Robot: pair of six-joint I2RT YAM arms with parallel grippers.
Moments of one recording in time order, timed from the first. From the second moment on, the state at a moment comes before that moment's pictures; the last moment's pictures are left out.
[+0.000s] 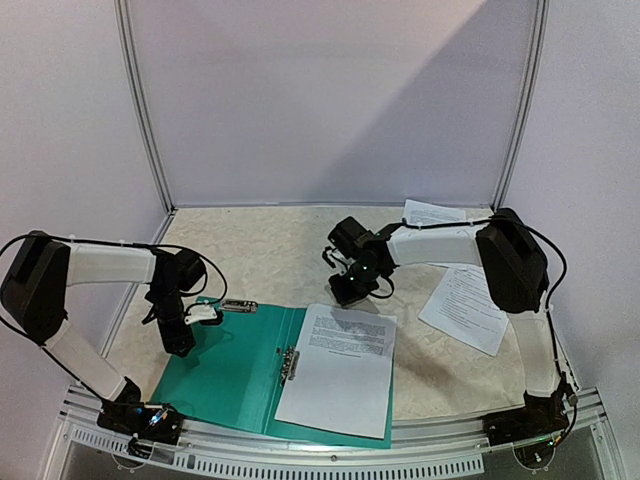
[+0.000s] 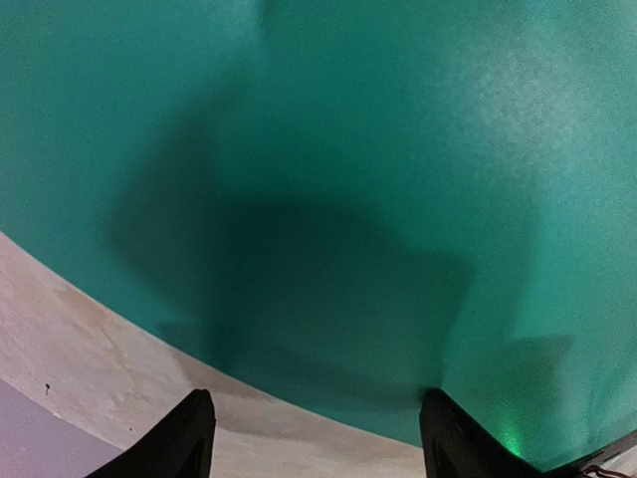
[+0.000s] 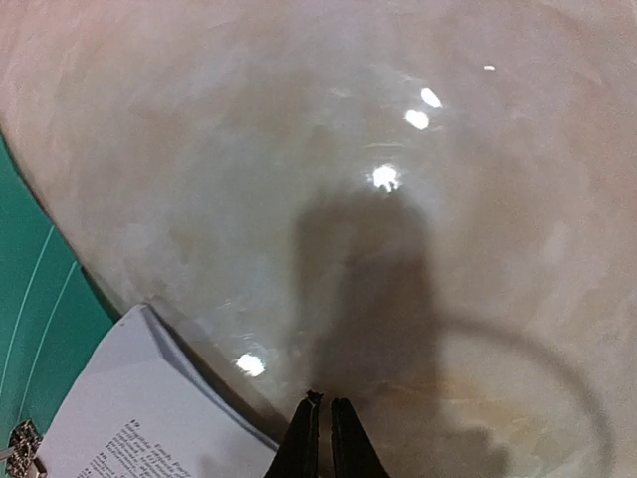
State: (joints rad) left arm -0.37 1.55 0.78 -0.90 -0.18 0.66; right arm 0.83 2.23 1.66 -0.58 -0.05 0.30
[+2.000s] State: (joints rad) left arm -0.55 1.09 0.68 -1.01 0.12 0.85; right arm 1.51 1.68 1.08 -0.46 0.18 0.03
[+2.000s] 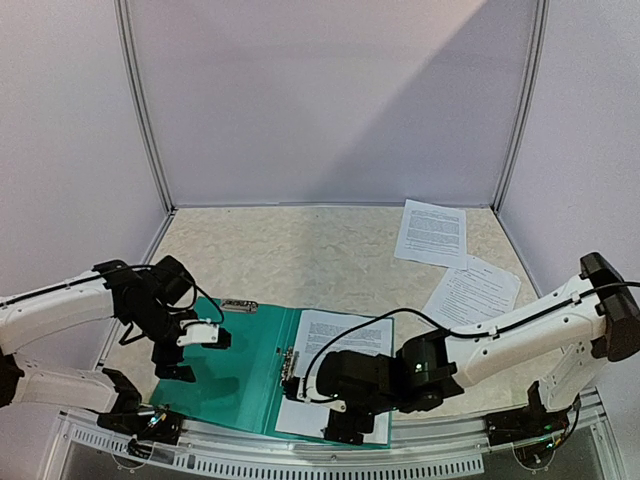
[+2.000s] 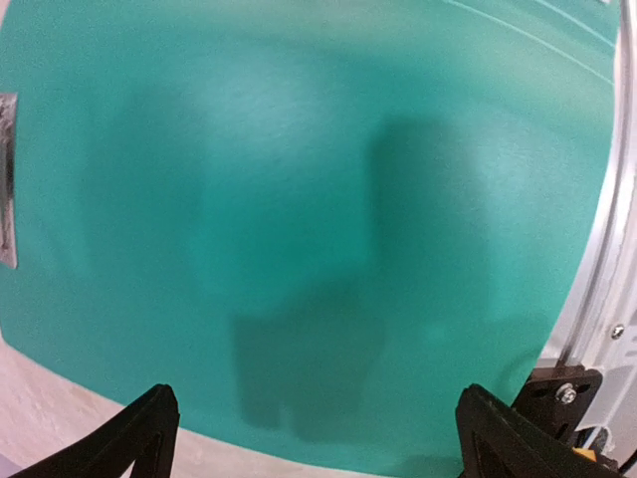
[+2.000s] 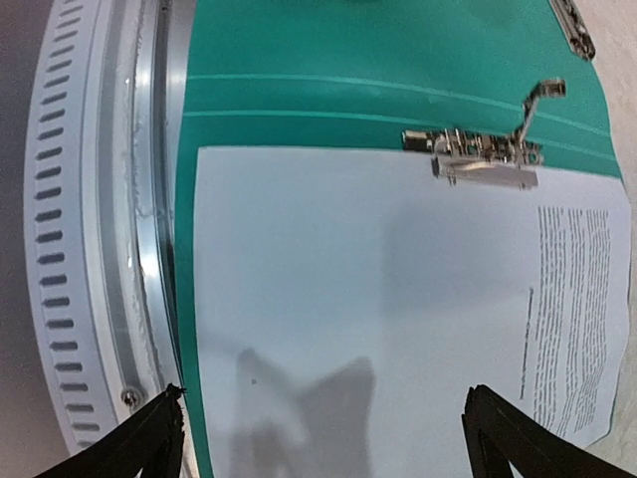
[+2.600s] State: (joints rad) left arm -0.72 0.94 0.50 -0.91 -0.01 0.84; right arm 1.61 2.10 1.41 -0.21 0.36 -0.02
